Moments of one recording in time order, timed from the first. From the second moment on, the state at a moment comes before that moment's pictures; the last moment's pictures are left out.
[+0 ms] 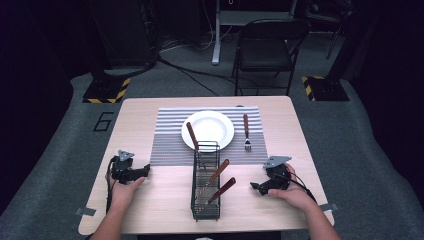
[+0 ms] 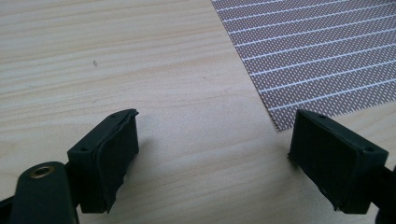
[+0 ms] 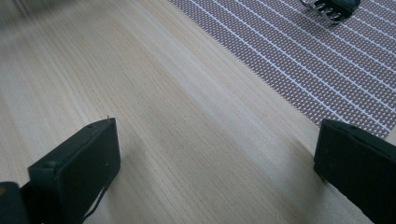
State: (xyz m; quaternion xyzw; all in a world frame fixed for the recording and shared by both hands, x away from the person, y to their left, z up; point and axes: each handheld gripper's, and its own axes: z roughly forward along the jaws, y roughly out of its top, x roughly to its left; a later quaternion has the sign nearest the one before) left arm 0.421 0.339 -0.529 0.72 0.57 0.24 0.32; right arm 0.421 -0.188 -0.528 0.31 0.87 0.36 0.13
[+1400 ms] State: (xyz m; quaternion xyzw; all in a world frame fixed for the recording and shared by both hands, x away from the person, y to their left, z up) left arm 0.408 0.323 -0.502 0.71 0.57 0.21 0.35; right arm 0.421 -0.188 -0.528 0.31 0.87 0.36 0.13
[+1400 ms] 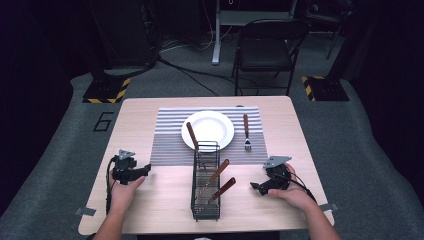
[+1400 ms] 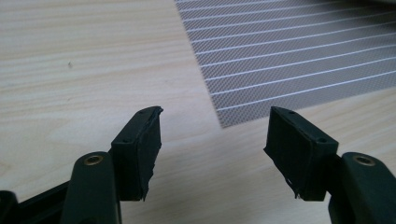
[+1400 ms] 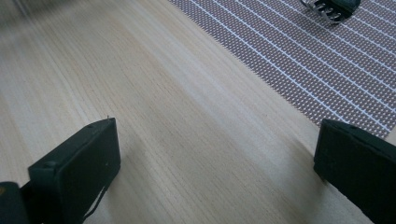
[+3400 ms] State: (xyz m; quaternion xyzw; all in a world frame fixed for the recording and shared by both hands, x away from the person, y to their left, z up) left arm 0.419 0.185 -0.403 0.77 0.43 0.15 0.45; right arm 0.421 -0.188 -0.528 0.31 0.87 0.36 0.13
